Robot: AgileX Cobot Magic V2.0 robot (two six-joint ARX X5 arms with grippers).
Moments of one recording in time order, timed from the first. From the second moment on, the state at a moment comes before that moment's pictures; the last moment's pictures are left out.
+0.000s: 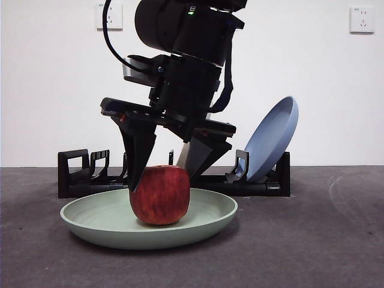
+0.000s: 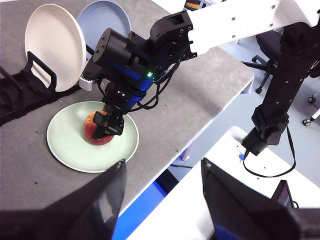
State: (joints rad) left arm -1.07 0.53 1.41 -1.33 -0.10 -0.38; right arm 0.85 1.91 1.39 -0.63 -0.01 0.18
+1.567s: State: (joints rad) left arm -1.07 0.53 1.41 -1.33 -0.24 -0.38; right arm 0.85 1.11 1.51 -1.27 0.02 0.13
